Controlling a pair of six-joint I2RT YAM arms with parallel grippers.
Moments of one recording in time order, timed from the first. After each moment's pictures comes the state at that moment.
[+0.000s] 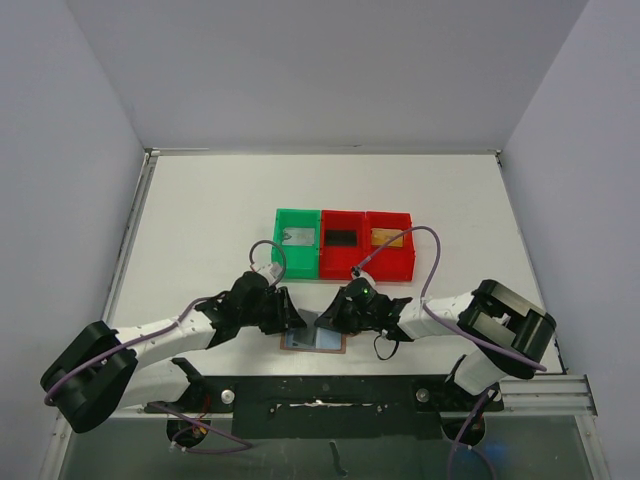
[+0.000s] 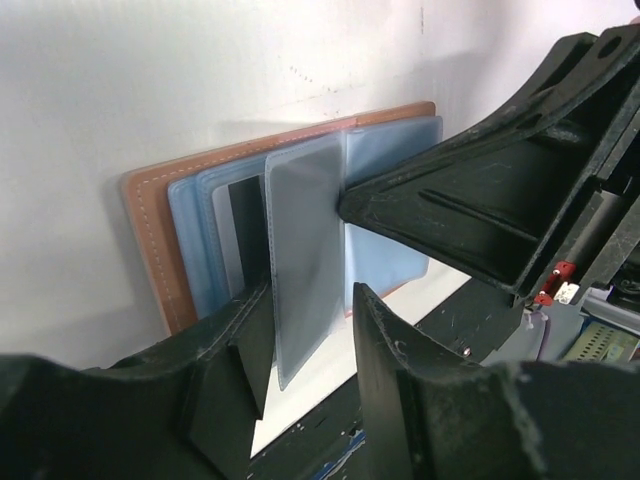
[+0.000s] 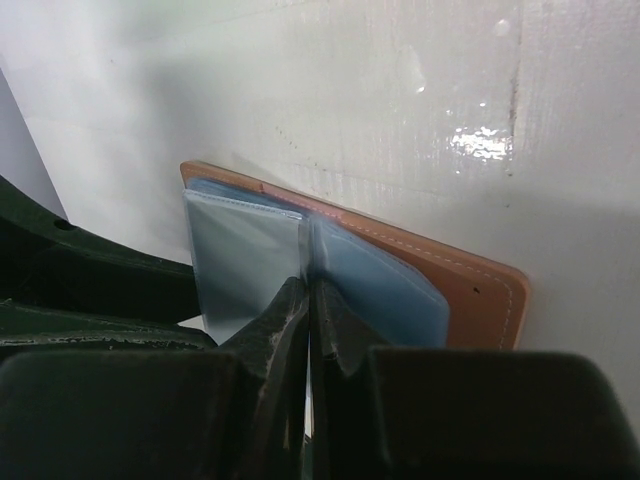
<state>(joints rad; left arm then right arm) -0.75 1.19 0.37 0.05 0.25 -0.92 0.93 1.54 0.49 0.29 -0.07 1.23</state>
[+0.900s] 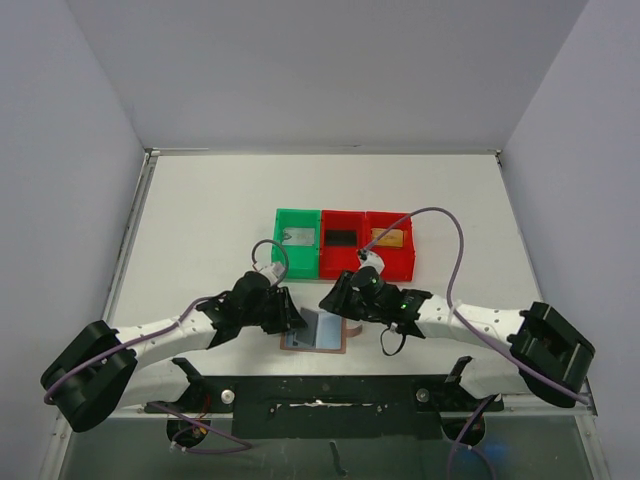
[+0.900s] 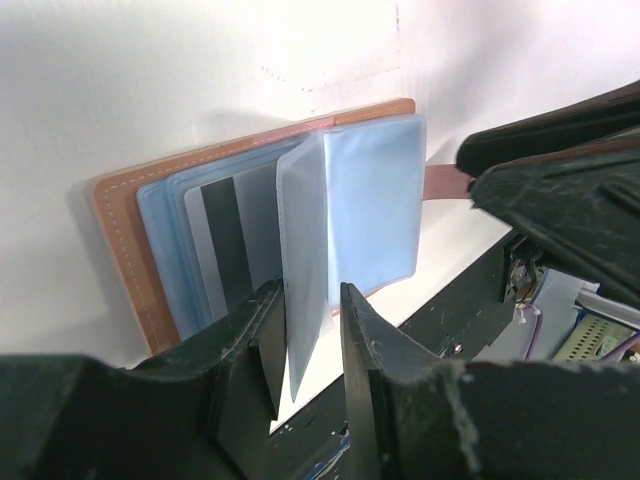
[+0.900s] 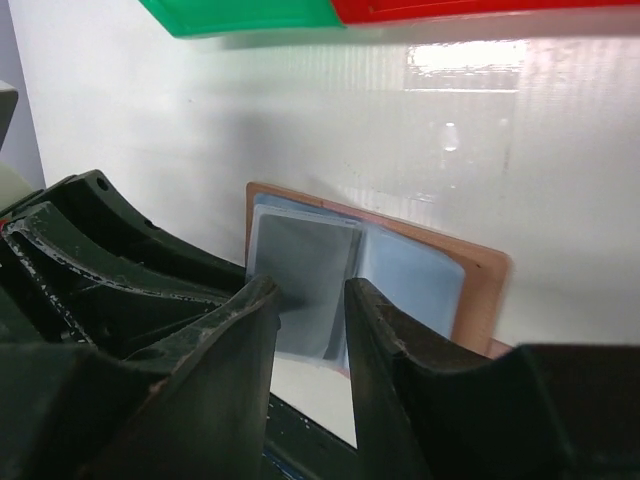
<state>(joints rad) -0.77 1.19 0.37 0.07 0.25 -0.93 0.93 1.33 0.59 0.03 0.05 1.06</state>
